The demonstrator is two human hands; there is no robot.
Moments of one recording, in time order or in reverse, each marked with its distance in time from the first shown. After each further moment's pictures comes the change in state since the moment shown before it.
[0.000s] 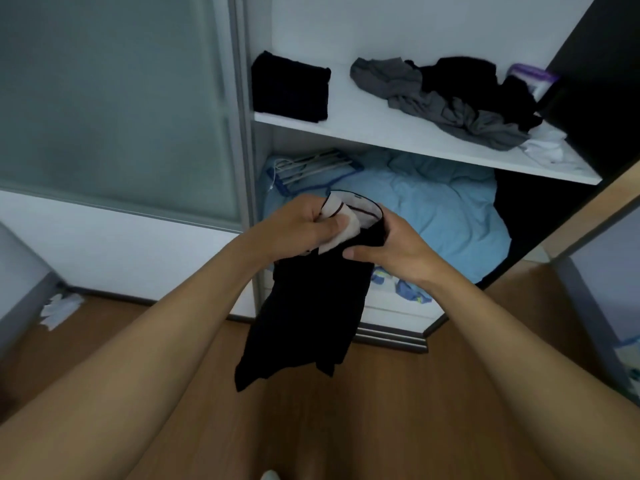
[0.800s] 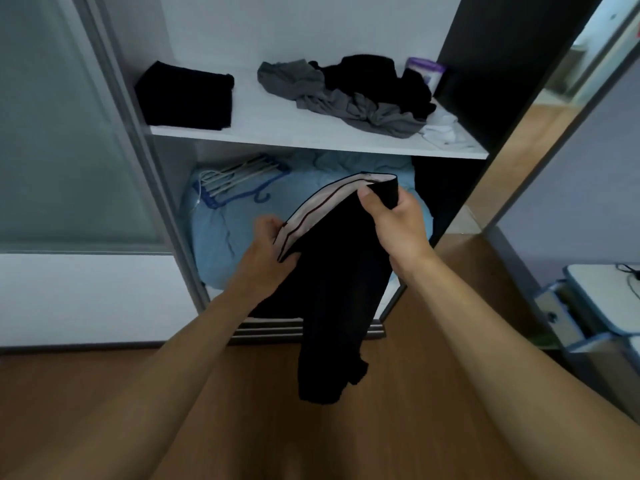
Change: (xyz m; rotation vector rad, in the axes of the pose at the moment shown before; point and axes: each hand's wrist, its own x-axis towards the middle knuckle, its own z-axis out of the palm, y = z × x) left_hand 0.037 -0.046 0.127 0.135 0.299 0.007; right_hand -0.064 -0.014 -0.092 0.235 0.690 0.055
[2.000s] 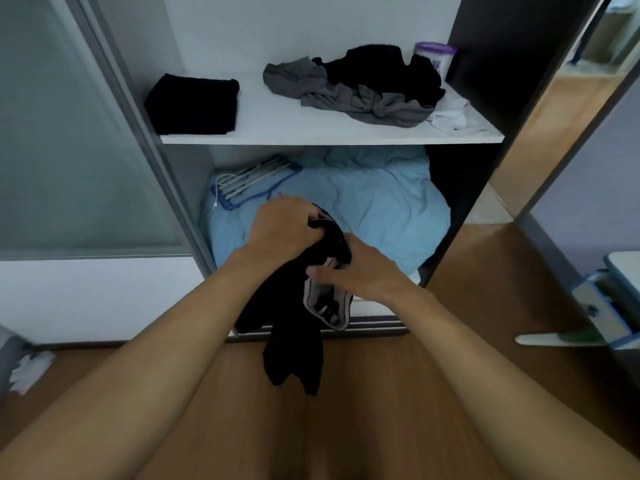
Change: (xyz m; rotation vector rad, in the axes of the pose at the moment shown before) left_hand 0.042 0.094 0.008 0.696 -0.146 0.076; right_hand -0.030 0.051 -0.014 -0.716 -0.517 0.166
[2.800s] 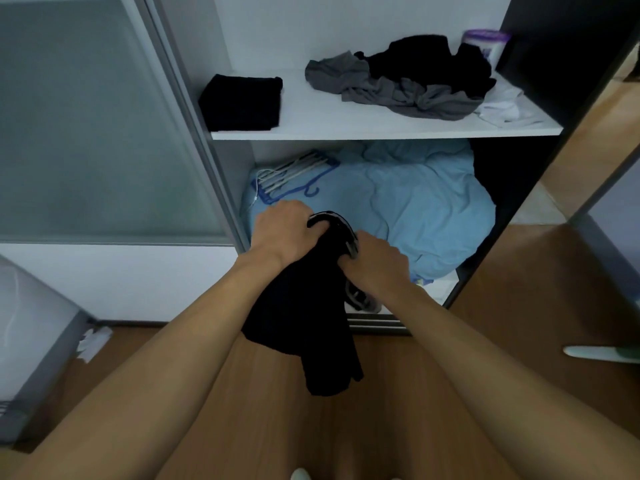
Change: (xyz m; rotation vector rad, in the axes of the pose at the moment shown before) left_hand -0.034 -0.049 -0.017 0.073 0.005 -0.182; right_hand 0.017 -0.027 0.050 -0.276 0.276 -0.009
